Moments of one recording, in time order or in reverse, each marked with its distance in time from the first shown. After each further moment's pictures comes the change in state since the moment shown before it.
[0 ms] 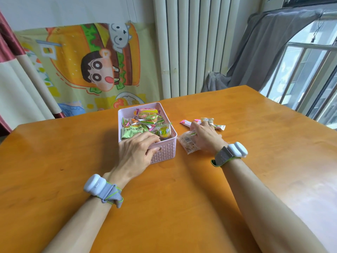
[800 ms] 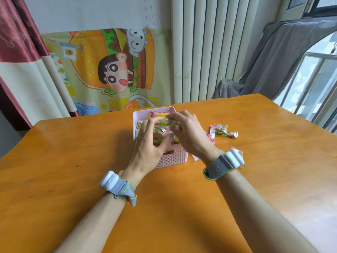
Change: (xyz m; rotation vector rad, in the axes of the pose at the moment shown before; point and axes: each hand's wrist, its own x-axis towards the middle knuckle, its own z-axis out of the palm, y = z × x) left_hand 0.011 0.002 -0.012 -0.539 0.171 -0.231; right_hand -0.025 -0.103 -0.024 0.309 0.334 -0.485
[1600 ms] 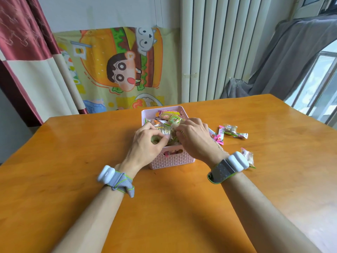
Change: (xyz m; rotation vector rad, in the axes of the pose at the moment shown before) left_hand 0.008 -0.011 -0.027 0.231 -0.121 -0.121; right_hand -0.005 0.007 0.021 -0.296 -0.094 0.004
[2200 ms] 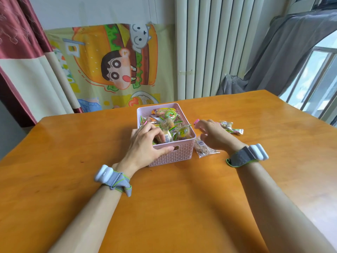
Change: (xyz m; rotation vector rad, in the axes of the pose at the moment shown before) left_hand -0.003 -0.010 0.013 0.167 -0.090 0.122; right_hand -0.004 0.074 -0.014 0.103 -0.314 0.227
